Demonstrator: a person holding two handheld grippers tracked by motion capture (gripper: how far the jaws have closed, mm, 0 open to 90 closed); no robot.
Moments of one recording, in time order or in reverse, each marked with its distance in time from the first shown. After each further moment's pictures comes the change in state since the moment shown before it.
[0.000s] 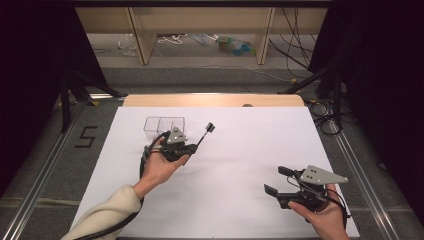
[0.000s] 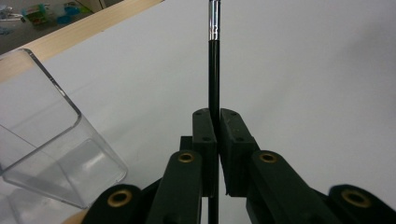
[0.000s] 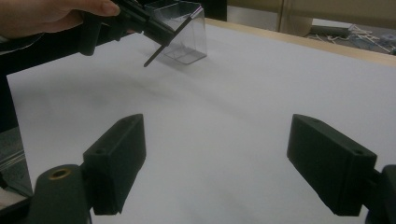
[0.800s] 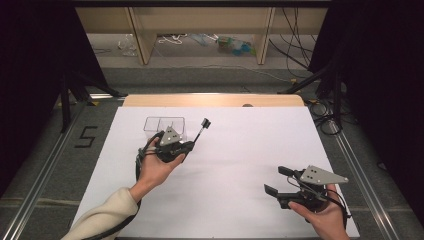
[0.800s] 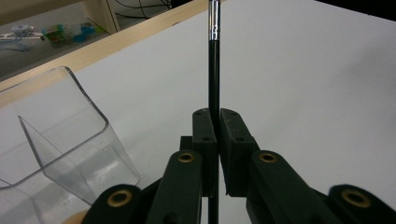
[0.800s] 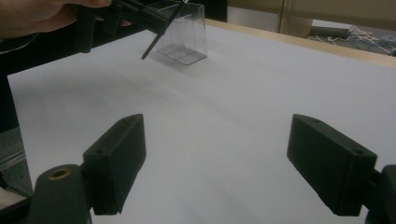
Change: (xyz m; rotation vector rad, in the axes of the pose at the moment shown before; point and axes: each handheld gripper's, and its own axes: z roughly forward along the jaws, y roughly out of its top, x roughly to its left) left arm 0.000 -0.001 -0.013 -0.087 0.027 -0.027; right arm -0.001 0.000 0.001 -0.034 0.000 -0.012
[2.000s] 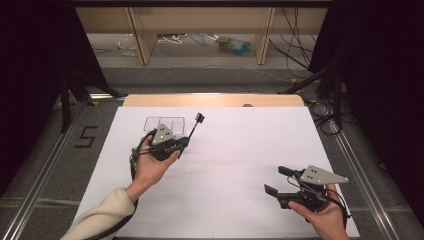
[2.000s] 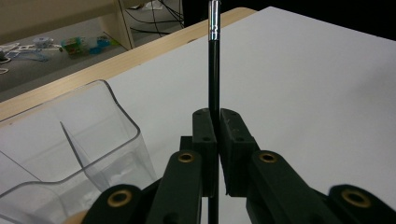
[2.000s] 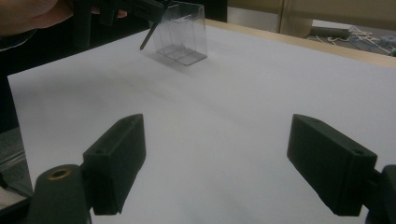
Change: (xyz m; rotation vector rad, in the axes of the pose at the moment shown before) left arm 0.008 0.001 -0.012 -0.058 0.040 -0.020; right arm 0.000 0.001 -0.001 0.018 -0.007 -0.001
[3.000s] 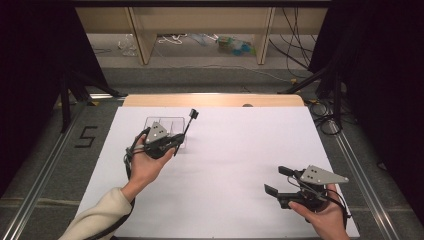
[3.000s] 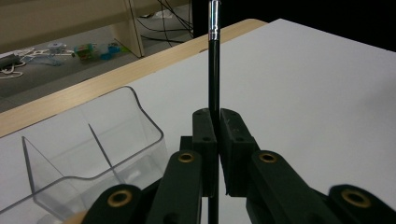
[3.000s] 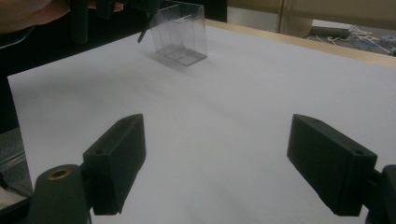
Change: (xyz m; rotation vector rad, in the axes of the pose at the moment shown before) left arm 0.009 0.001 -0.010 -0.034 0.036 -0.020; right arm 0.000 -0.001 0.002 -0.031 0.016 0.010
